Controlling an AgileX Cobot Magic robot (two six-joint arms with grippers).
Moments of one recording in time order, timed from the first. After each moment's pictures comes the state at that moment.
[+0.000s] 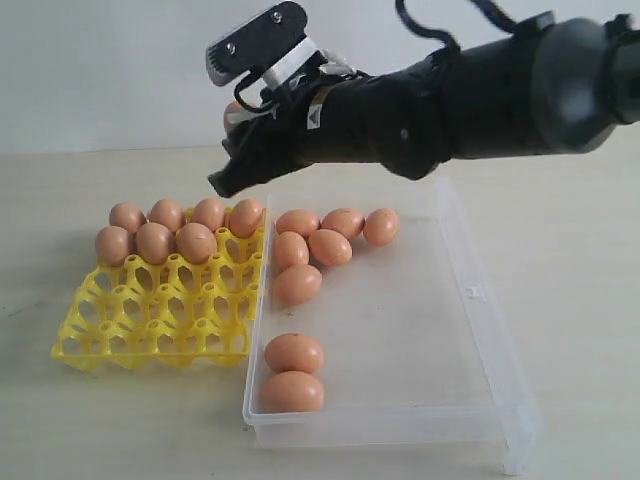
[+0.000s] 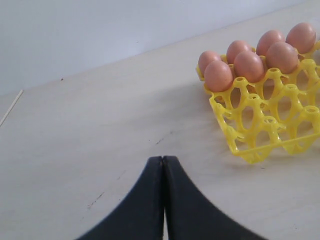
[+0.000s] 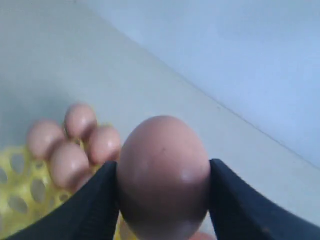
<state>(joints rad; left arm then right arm) -0.02 0.01 0.00 0.03 0.37 0.21 0.69 1.88 -1.27 -0.09 -0.06 -0.10</state>
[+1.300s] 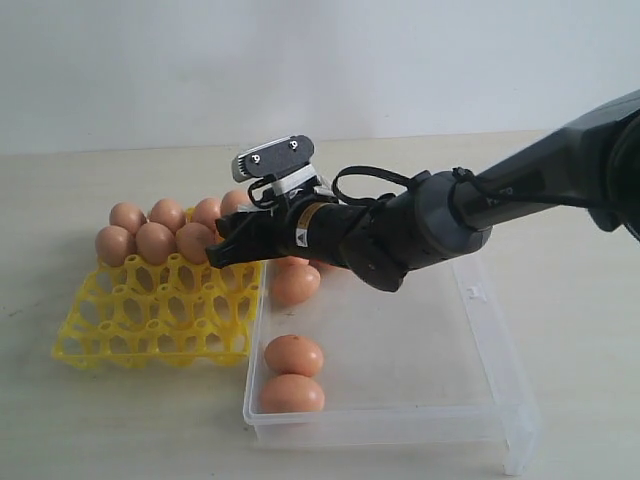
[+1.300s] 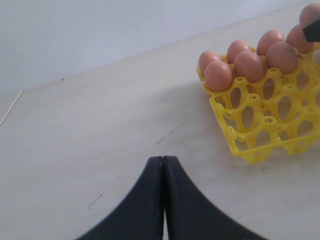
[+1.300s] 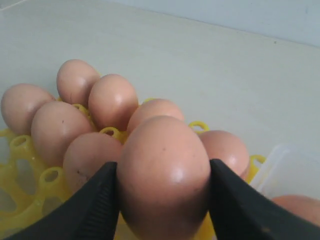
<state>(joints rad) -0.02 0.01 0.00 0.03 0.37 0.21 0.65 2.24 -1.27 -0.29 -0.46 0.32</state>
